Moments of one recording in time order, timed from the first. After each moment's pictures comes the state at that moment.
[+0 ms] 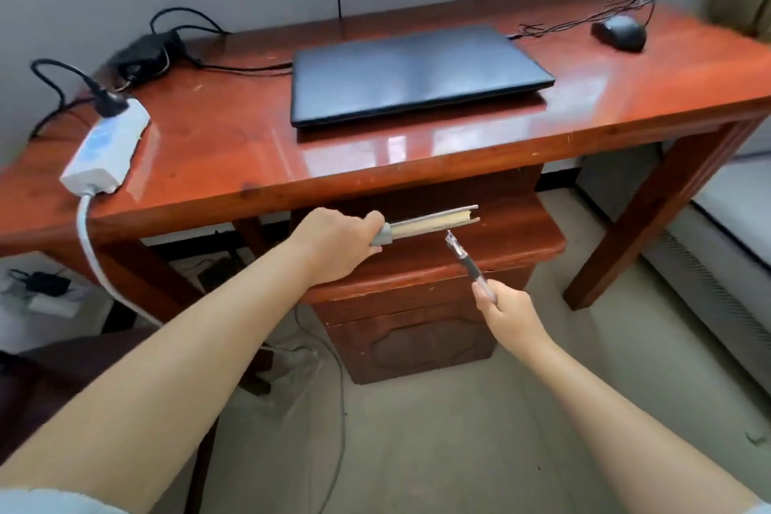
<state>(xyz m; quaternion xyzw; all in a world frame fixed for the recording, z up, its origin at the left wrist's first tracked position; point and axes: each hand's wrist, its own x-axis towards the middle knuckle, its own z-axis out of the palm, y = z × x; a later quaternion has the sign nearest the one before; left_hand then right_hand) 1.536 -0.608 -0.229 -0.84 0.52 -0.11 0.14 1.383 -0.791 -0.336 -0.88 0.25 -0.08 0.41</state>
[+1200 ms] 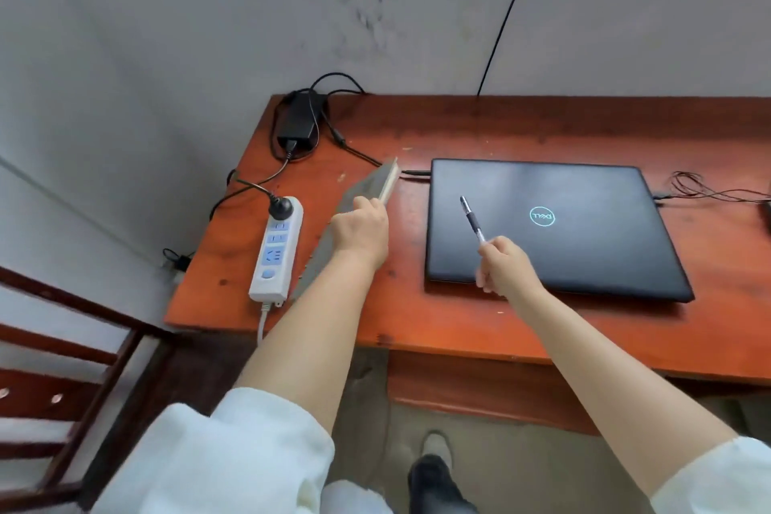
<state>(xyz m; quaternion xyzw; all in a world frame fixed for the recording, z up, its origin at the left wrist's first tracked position) 1.723 -0.582 -0.063 -0.99 0.12 0.02 0.06 1.655 -0.754 -0.098 -0.78 0.27 0.06 0.57</state>
